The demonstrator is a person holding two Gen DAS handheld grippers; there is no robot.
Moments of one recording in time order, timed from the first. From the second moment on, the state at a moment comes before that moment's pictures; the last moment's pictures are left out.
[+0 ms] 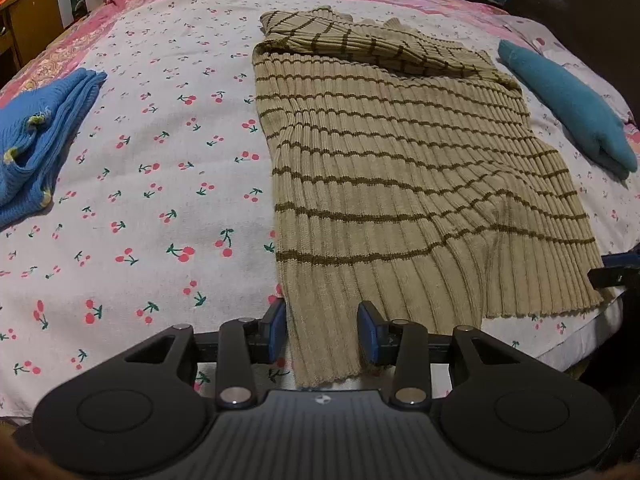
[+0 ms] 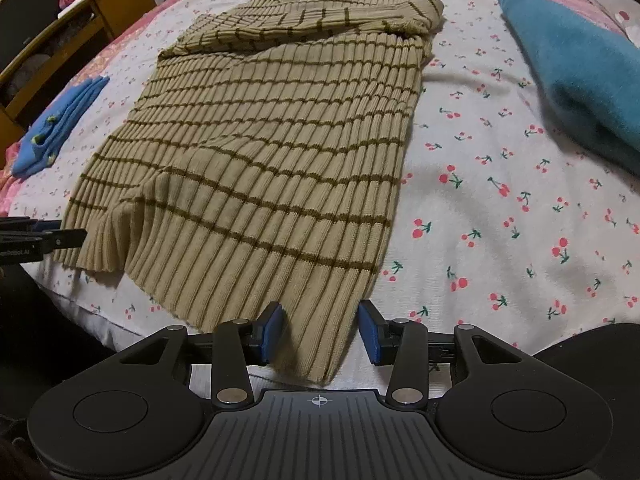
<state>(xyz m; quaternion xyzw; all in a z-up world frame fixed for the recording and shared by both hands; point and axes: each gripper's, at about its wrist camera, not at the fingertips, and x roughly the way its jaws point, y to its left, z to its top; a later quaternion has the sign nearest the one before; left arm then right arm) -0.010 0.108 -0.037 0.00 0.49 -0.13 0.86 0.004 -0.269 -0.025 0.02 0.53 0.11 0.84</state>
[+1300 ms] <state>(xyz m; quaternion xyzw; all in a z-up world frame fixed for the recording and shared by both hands) 0.129 0.121 0.065 -0.21 0.34 -0.18 0.90 0.120 -0.349 0.058 0.32 0.31 0.13 0.88</state>
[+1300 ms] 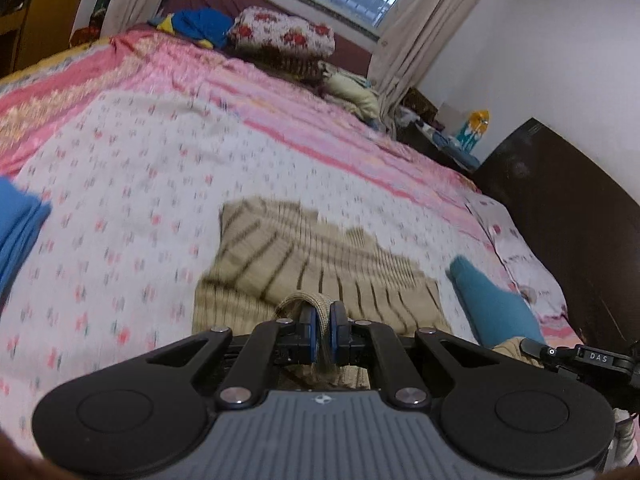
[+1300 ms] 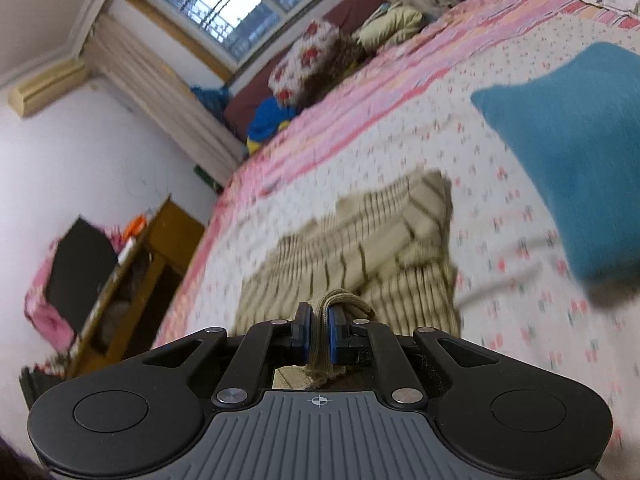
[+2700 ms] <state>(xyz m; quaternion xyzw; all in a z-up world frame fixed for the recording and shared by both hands) 0.262 0.044 0.000 0.01 0.37 -0.04 0.93 0.271 -0.331 -0.009 0.14 0.34 0.06 0.93</state>
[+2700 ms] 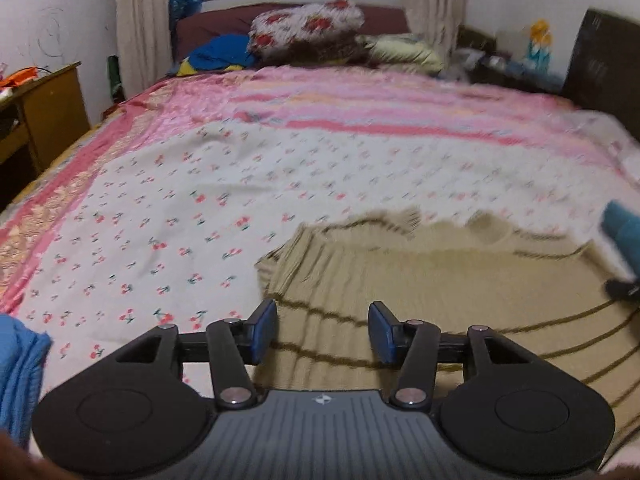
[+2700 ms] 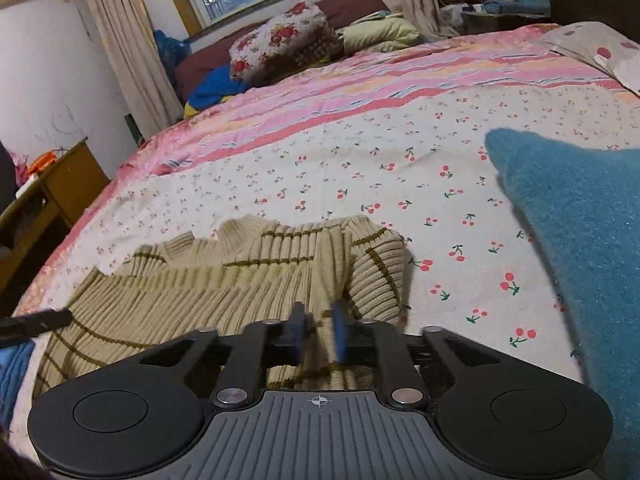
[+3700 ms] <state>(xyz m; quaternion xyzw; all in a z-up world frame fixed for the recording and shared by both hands) 0.247 0.073 0.010 -0.02 0.33 -0.02 0.94 0.263 -0.305 0.022 0.10 0.29 0.04 0.95</state>
